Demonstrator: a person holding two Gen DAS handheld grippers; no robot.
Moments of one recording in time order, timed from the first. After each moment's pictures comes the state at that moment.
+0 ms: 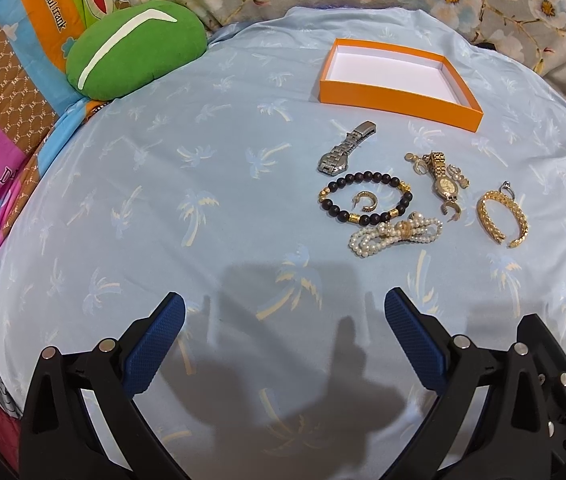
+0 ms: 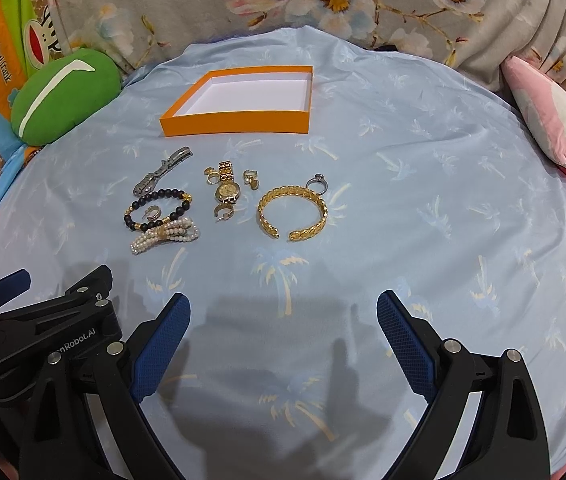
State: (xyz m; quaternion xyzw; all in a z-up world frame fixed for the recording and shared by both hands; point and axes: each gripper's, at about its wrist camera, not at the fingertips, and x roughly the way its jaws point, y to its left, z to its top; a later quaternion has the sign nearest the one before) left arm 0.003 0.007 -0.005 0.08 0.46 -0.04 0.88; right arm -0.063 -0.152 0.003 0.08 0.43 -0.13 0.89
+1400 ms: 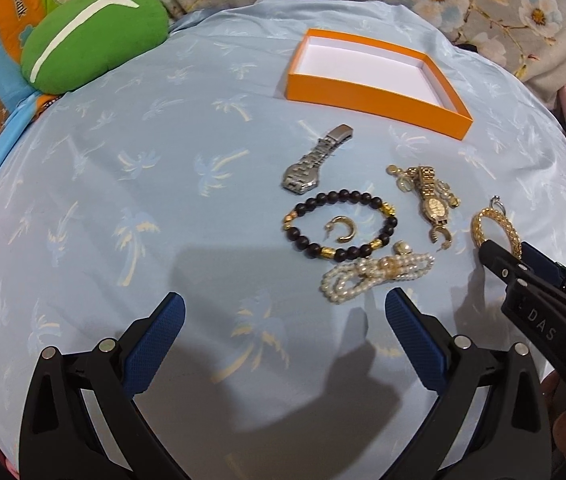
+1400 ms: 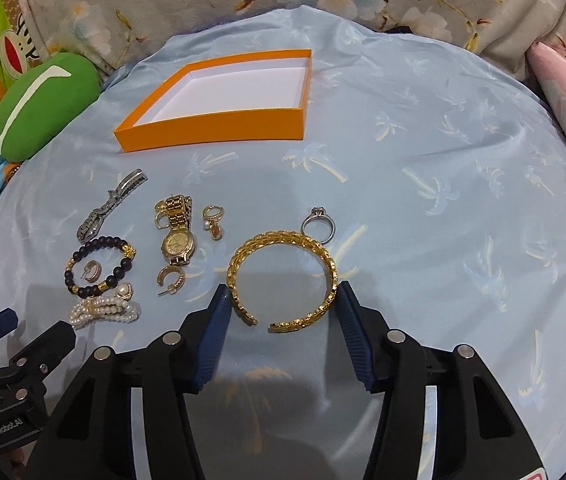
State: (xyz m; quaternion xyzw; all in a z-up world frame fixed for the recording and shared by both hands) left arm 0.046 -0.006 -0.021 0.05 0.48 -0.11 0.87; right arm 0.017 -0.198 -0.033 0.11 0.44 -0.11 0.89
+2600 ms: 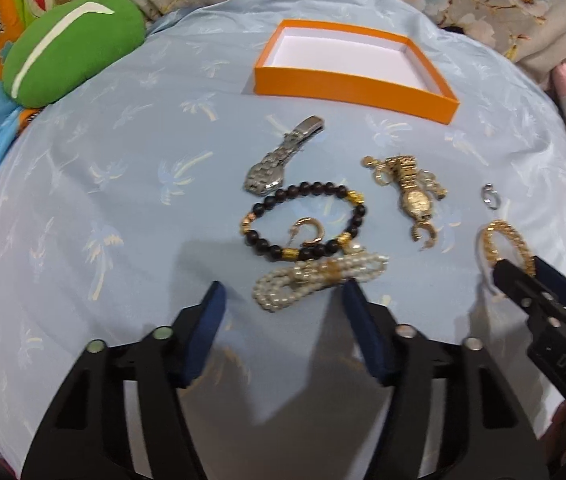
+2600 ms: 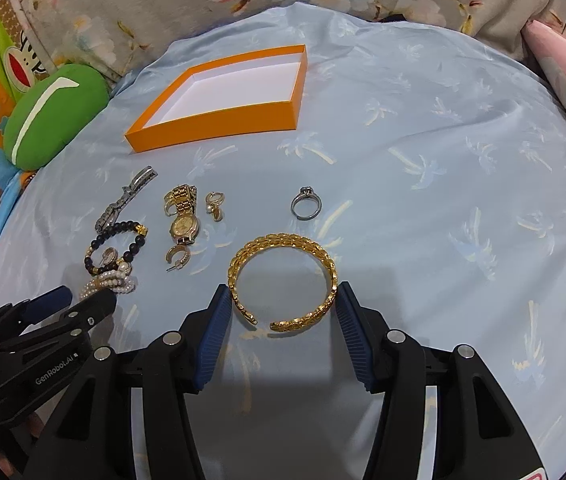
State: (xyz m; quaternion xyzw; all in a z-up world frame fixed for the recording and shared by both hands) left arm 0.052 -0.028 -0.027 0.06 0.49 -0.14 0.86; right arm -0.006 -0.205 -0.028 0.14 0.44 -0.09 0.88
